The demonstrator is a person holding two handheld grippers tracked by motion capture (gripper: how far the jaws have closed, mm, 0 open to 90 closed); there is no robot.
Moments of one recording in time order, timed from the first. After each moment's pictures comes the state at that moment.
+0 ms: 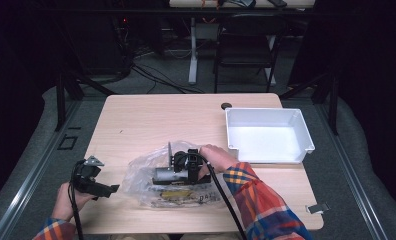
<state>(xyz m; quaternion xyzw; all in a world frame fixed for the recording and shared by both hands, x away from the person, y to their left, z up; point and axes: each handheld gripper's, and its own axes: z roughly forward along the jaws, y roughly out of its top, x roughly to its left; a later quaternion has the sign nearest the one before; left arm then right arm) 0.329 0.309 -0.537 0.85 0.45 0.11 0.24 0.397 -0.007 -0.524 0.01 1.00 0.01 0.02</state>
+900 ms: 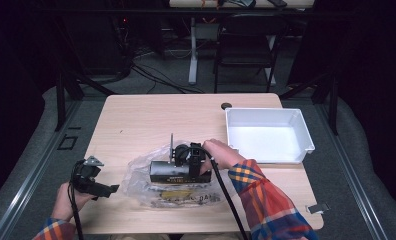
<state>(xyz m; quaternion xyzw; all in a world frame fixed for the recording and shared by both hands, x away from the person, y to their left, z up) 0.329 0.309 -0.537 0.85 0.45 0.11 0.24 0.390 -0.016 -0.483 0.02 1.00 0.05 0.02</state>
